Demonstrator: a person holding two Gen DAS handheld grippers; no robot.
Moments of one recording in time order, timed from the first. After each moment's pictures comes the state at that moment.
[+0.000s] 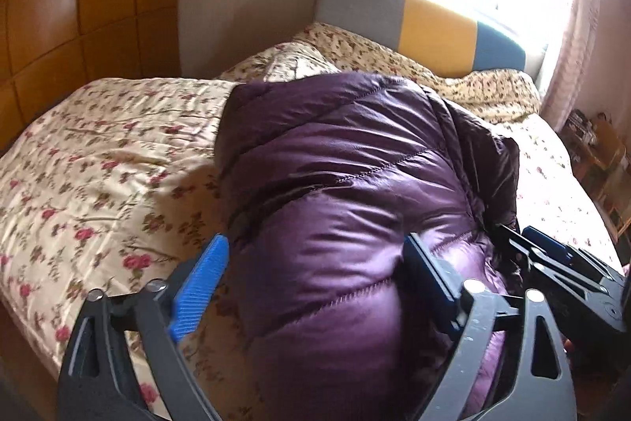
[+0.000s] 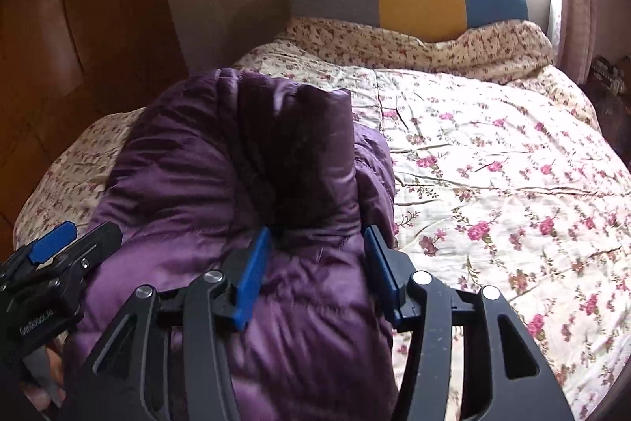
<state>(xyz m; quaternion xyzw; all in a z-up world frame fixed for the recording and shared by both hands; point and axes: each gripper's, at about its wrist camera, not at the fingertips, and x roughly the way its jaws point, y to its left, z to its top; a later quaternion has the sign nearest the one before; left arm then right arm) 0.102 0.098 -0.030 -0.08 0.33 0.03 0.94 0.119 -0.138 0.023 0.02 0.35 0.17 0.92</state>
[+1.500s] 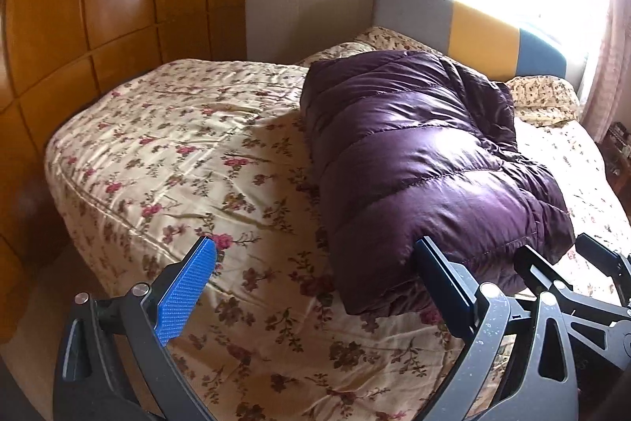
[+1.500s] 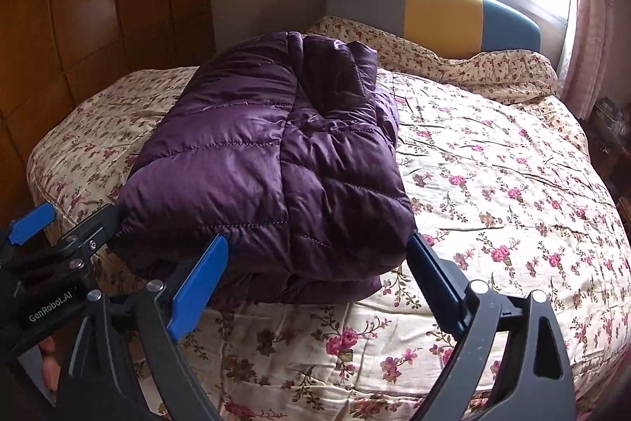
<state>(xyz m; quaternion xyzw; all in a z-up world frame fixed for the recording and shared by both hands) -0.027 0.074 -0.033 -0.07 0.33 0.15 0.93 0.003 -0.145 0.021 -0.05 0.34 0.19 0.92</state>
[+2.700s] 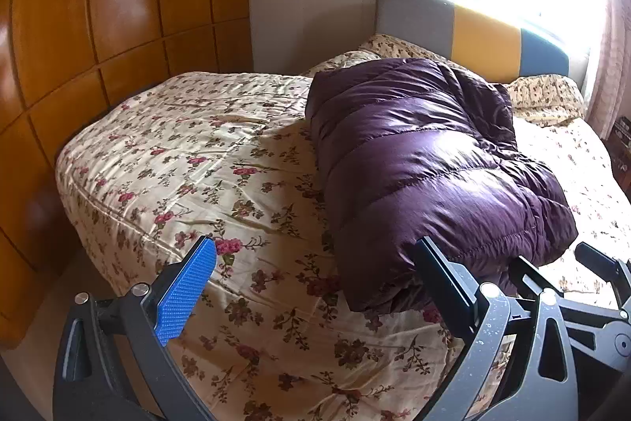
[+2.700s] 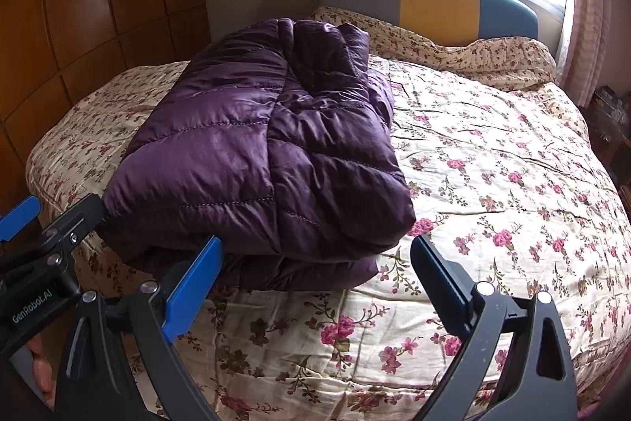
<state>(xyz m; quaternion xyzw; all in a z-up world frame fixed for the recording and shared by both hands) -0.034 0.065 -0.027 -0.05 0.32 0.17 0.93 0.008 -0.153 0.012 -0.04 0.36 0.19 0.91</state>
